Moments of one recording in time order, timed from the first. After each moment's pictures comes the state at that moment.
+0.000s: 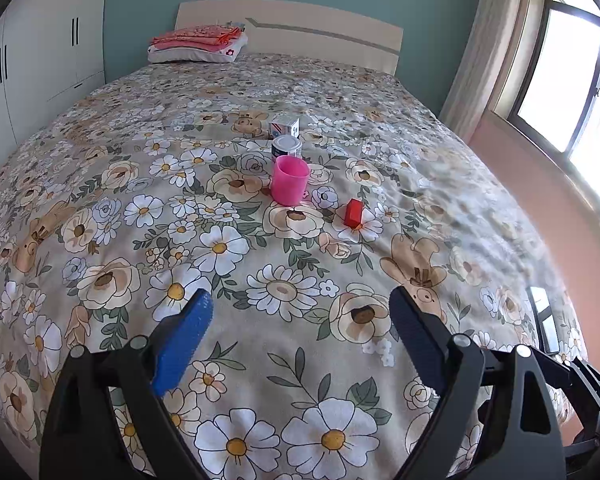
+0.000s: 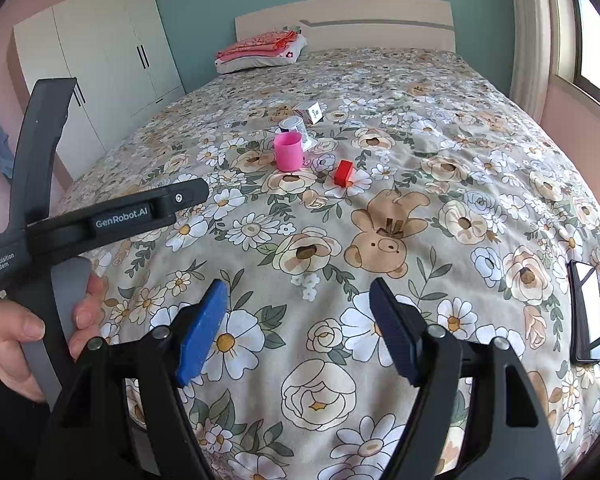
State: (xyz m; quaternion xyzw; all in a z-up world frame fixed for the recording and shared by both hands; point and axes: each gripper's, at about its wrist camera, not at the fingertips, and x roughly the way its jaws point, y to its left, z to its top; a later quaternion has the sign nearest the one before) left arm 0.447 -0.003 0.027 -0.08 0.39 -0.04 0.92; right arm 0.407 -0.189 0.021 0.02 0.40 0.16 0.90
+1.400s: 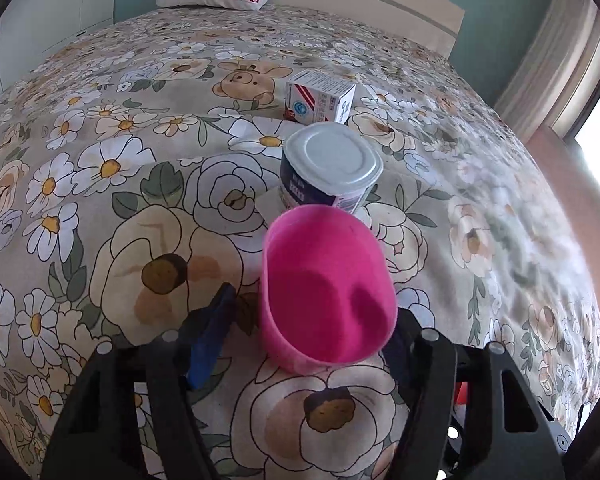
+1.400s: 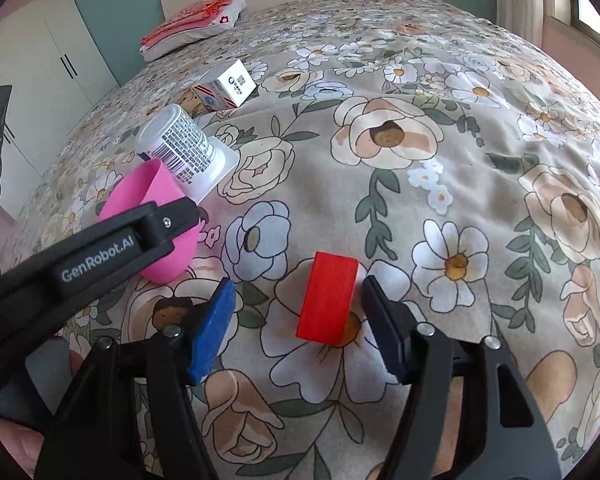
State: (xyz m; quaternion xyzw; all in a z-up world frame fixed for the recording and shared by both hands) left arm 0.709 0.002 -0.086 -0.13 0.45 -0.01 0.88; right arm 0.708 -0.145 -0.108 0.08 0.46 0.09 0.88
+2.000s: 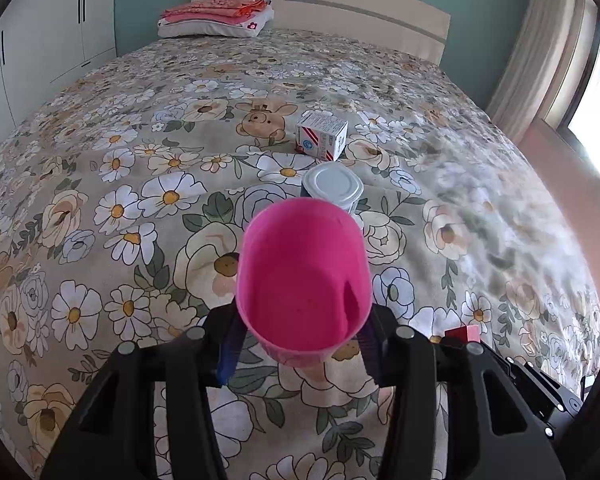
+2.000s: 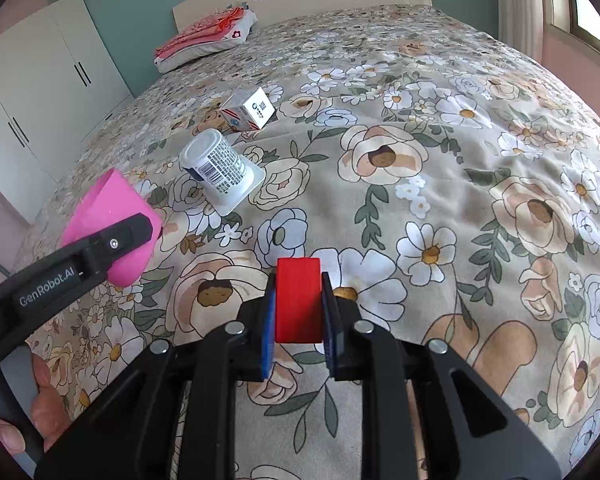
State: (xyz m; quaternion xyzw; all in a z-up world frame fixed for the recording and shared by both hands) left arm 0.648 0.015 -0.022 -0.09 0.42 0.00 0.90; right arm 0.670 -0.149 -0.061 0.08 0.44 0.11 0.89
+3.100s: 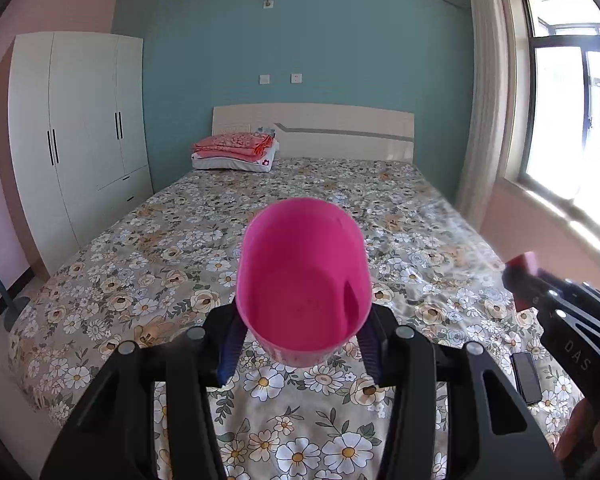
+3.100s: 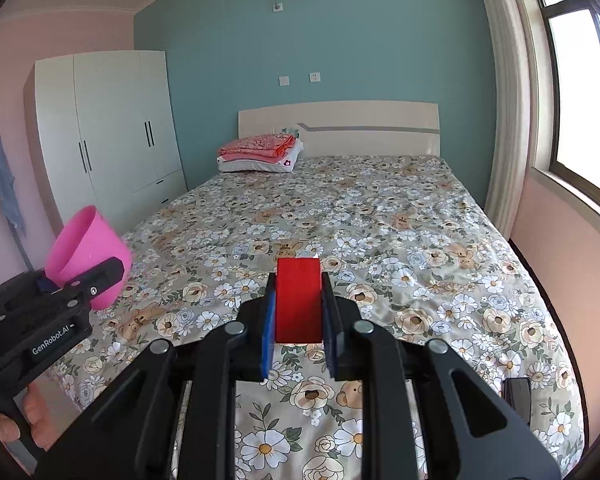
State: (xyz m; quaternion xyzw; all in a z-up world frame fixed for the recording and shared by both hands) left arm 0.330 0.018 0.250 -0.02 0.23 0.03 0.97; right arm 0.372 -0.174 0.258 0.01 0.23 0.14 0.96
